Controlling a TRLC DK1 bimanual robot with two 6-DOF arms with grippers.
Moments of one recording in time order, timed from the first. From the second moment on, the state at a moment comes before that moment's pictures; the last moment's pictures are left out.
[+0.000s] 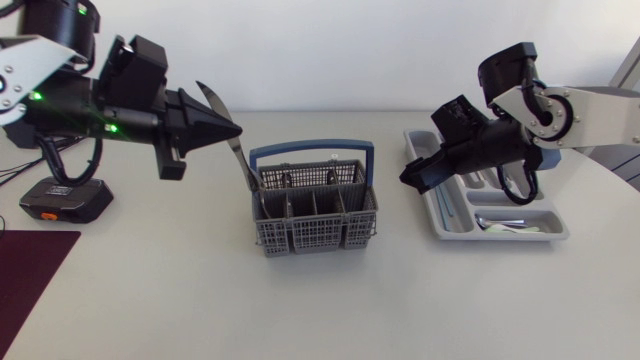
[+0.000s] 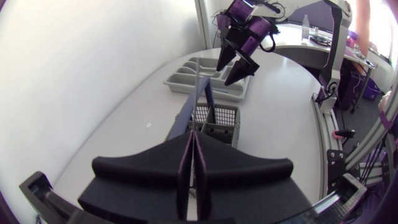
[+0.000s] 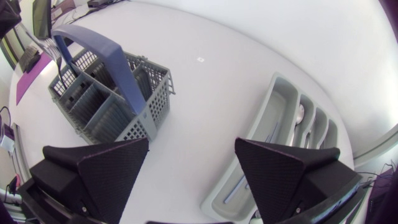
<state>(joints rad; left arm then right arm) -0.18 1.35 1.15 -0.50 0.72 0.73 0.19 1.56 1.08 -0.40 -0.20 -0.35</state>
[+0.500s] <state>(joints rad) -0.18 1.14 1.20 -0.65 0.75 0.65 0.41 1.26 0.96 -0.46 -0.26 -0.43</state>
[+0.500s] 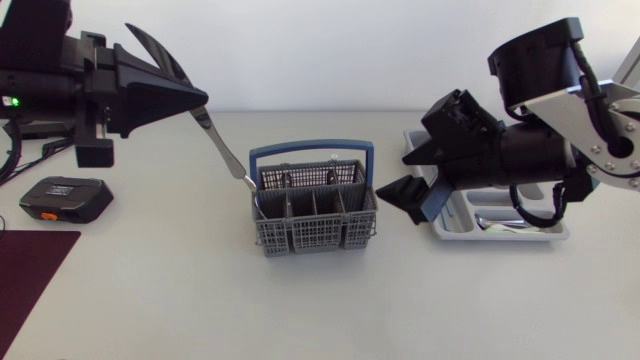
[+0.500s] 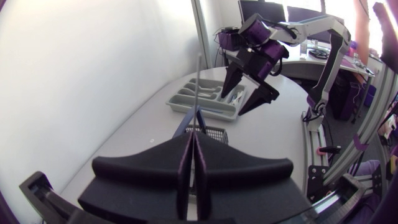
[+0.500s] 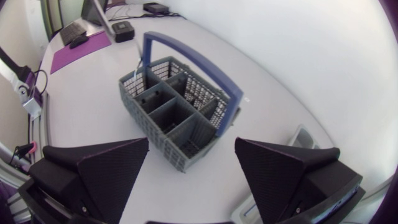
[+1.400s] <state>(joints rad) -0.34 1.13 1.02 -0.57 0.93 0.50 0.72 1.37 1.00 -0.47 -0.44 -0.44</state>
